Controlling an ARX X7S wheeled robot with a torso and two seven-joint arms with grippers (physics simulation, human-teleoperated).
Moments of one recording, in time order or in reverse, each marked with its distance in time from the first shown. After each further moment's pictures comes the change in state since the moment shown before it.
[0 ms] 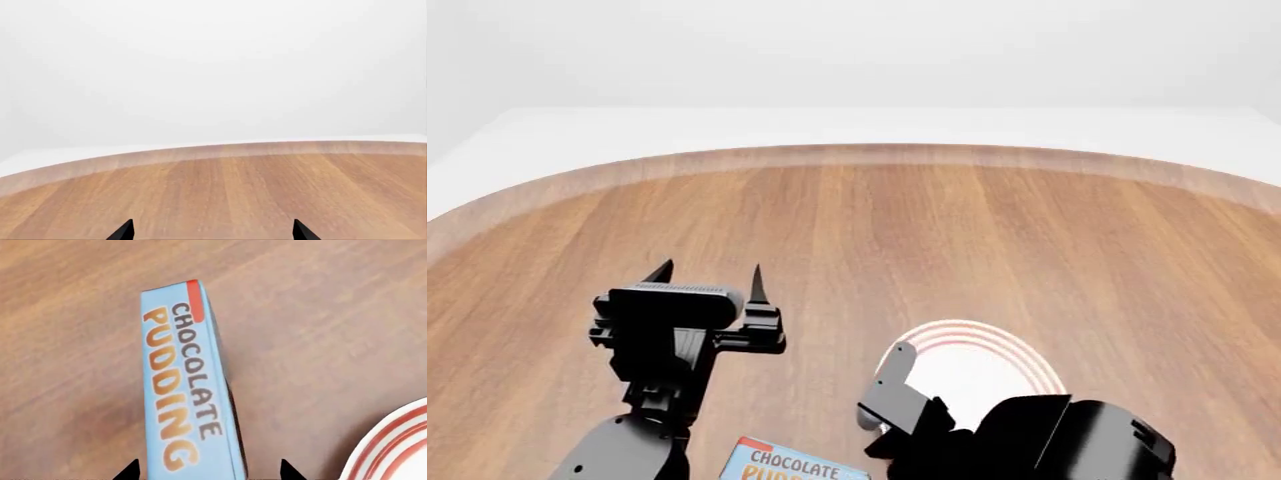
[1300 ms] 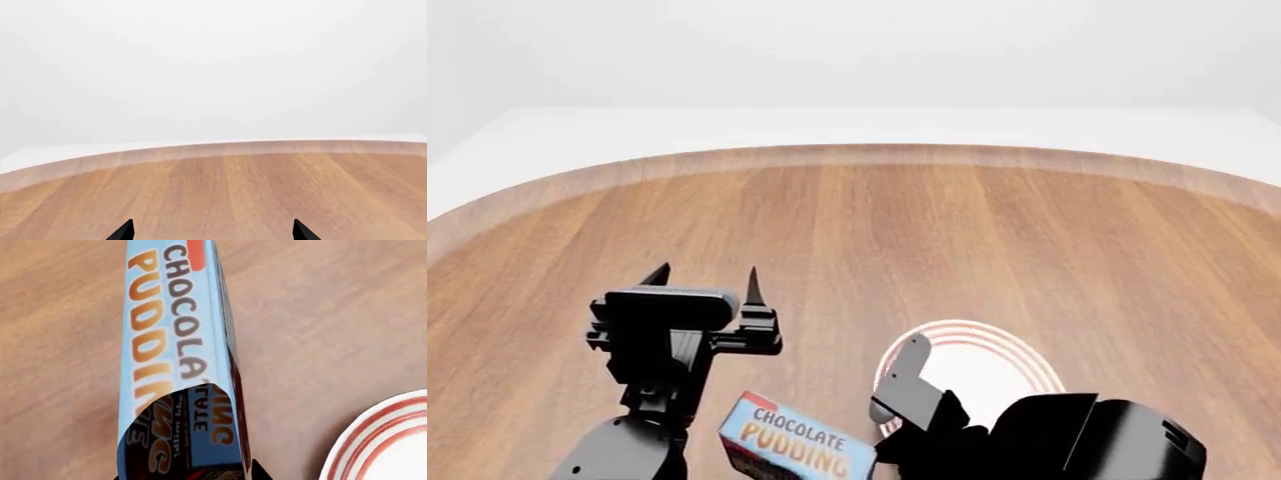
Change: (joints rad) left arm 0.004 -0.019 0.007 -0.019 -0.023 0.027 -0.020; right arm -0.003 0.050 0.042 -0.066 0.064 0.008 0.049
